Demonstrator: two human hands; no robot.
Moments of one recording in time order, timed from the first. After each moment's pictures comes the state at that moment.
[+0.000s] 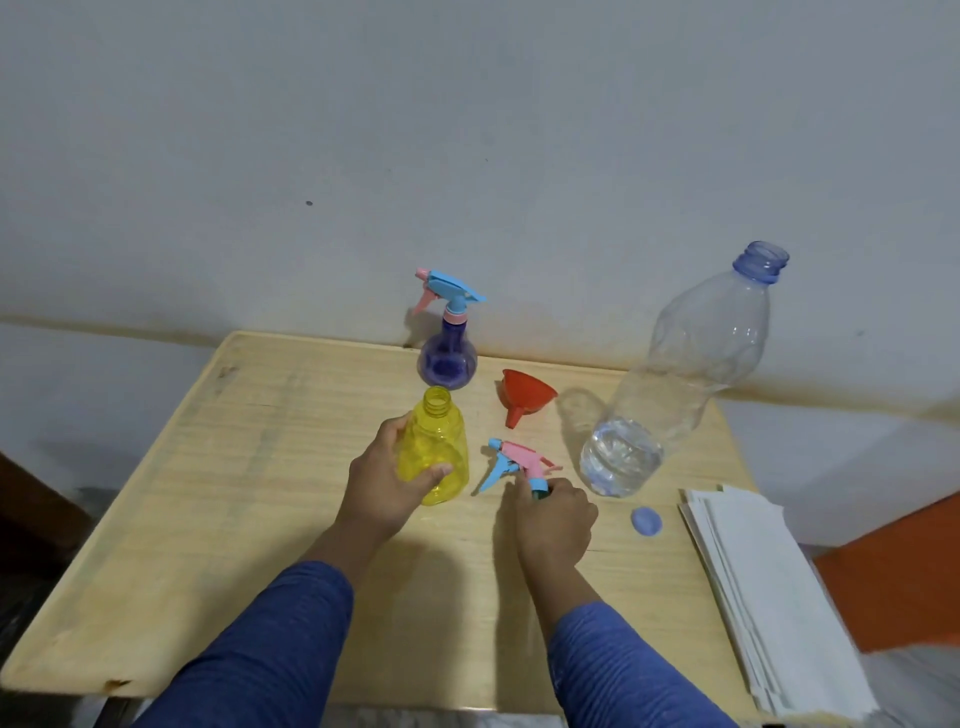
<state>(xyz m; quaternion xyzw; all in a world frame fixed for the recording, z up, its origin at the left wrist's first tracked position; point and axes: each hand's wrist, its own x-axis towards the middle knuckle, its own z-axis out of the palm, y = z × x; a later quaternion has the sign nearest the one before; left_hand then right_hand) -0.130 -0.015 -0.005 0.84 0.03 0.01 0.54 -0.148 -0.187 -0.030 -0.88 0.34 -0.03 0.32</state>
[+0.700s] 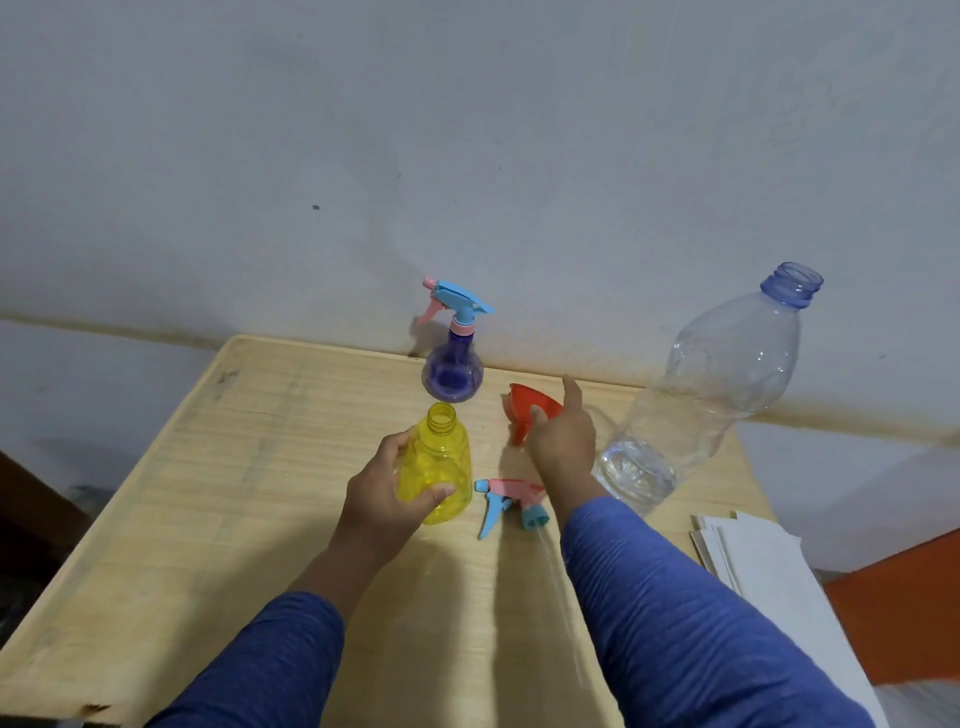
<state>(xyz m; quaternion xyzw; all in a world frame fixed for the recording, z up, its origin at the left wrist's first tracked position) -0.129 -0.014 -0.011 0.83 0.02 0.02 0.56 -0.057 -0.200 0.017 -0.87 0.24 -0.06 0.42</state>
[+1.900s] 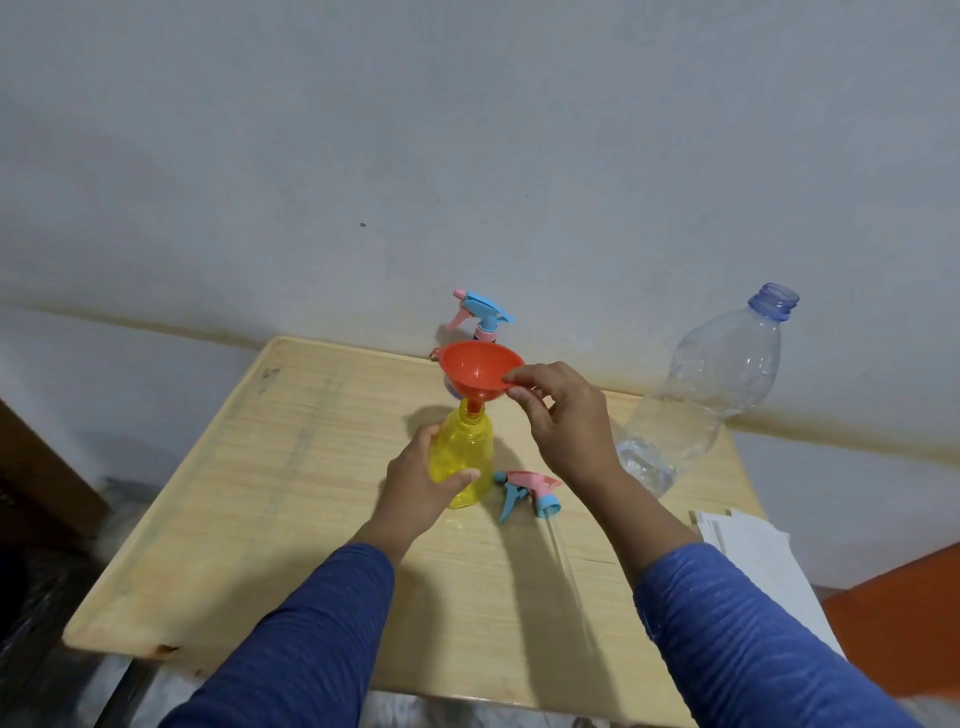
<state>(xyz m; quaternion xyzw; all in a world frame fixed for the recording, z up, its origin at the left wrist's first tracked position) -0.133 -0.013 -0.005 0.84 0.04 -0.01 0.54 -0.119 -0.172 0.098 -0.89 -0.15 -0.23 0.36</state>
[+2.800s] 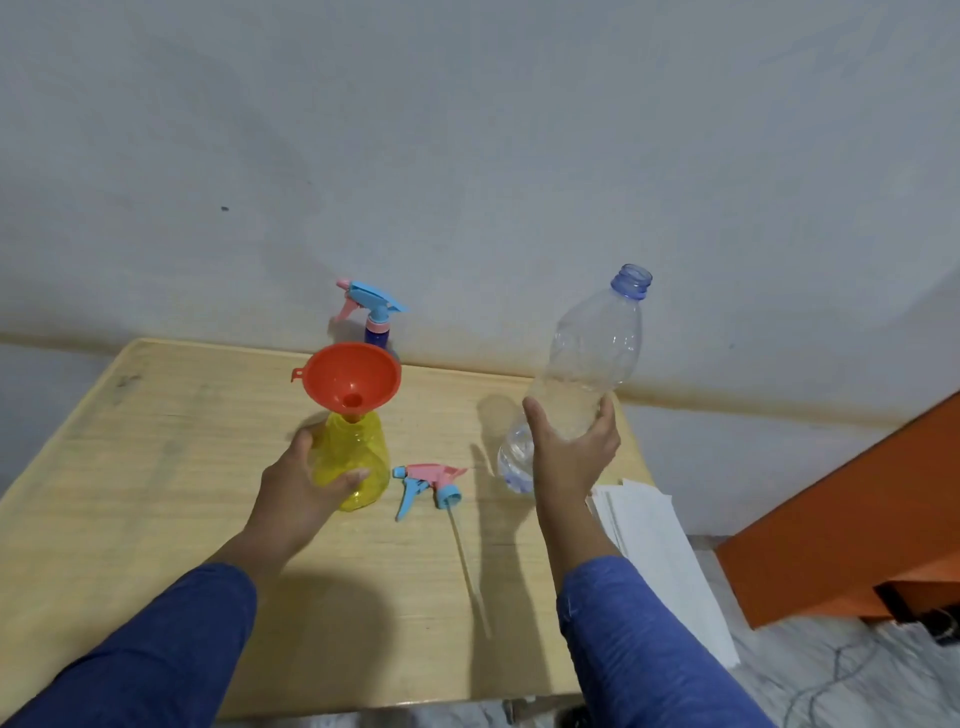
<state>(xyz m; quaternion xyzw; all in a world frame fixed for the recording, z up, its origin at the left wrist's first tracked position) -0.135 -0.018 0.000 0.85 0.04 -0.02 0.52 -0.140 -0.263 0.057 -0.72 0.29 -0.32 0.54</state>
